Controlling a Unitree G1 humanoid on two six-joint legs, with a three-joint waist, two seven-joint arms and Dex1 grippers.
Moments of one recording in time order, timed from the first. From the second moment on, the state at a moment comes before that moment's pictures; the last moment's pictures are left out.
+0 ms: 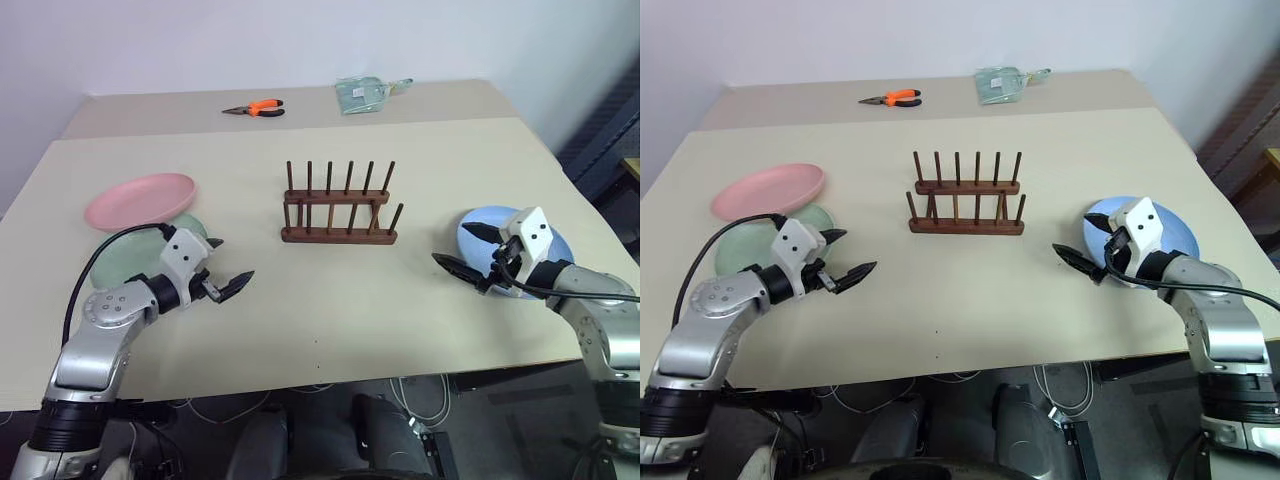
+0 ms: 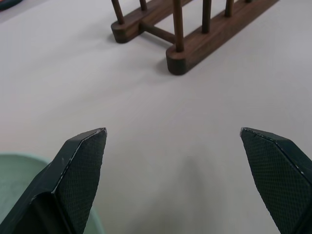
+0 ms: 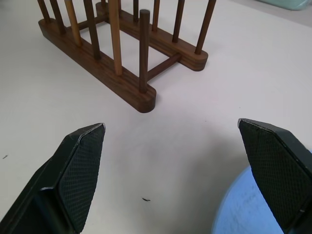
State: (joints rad) left arm -0.12 0.64 0.08 -0.21 -0.25 0.36 -0.72; right arm -0.19 -0.73 -0.20 -0.05 0.38 0.34 0.84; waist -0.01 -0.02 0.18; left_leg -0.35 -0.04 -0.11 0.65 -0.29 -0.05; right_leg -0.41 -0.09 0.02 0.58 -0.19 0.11
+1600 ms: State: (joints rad) left arm -0.64 0.41 -0.27 0.48 -0.04 -0.02 -1.30; right arm 0.11 -0.82 -0.28 -0.47 0.46 0.60 0.79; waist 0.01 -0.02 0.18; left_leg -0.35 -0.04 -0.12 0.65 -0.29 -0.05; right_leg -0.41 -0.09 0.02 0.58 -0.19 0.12
